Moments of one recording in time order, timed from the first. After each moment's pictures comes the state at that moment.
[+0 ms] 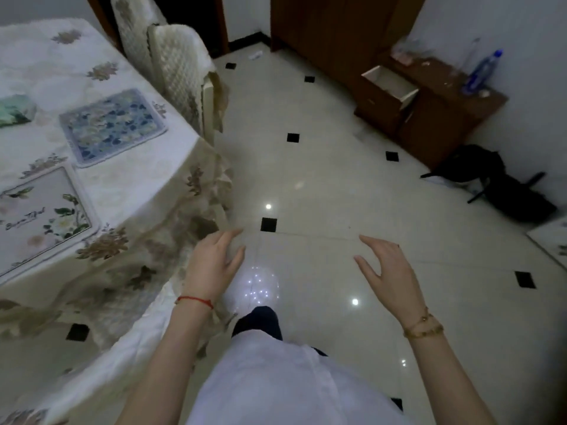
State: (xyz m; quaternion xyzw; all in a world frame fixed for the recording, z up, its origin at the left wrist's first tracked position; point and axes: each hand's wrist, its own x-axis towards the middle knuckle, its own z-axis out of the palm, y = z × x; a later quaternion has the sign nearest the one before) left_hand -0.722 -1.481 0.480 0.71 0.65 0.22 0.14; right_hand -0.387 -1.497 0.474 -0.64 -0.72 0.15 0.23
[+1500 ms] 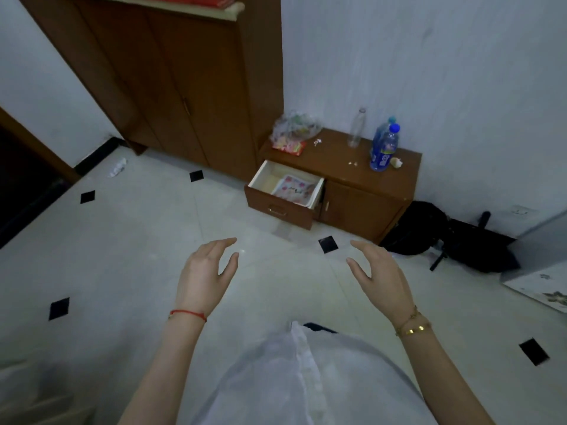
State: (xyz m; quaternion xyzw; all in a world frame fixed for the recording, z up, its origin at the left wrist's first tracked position) left_hand -0.298 -0.601 0.475 0.82 0.50 0.21 0.17; right_hand 0.000 -0.745 0.453 -0.79 -0.54 0.12 0.26
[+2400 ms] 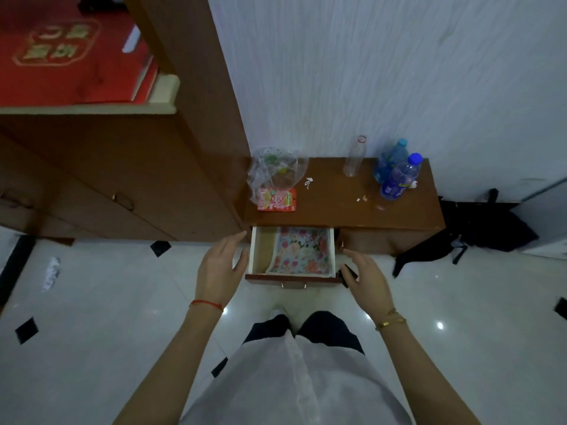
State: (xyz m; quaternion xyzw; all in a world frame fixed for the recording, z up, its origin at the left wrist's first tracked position) left_hand -0.123 -0.072 0.417 0.90 0.31 0.17 0.24; right_hand 0.076 -0.313 0.370 -0.88 -0.32 0.18 0.30
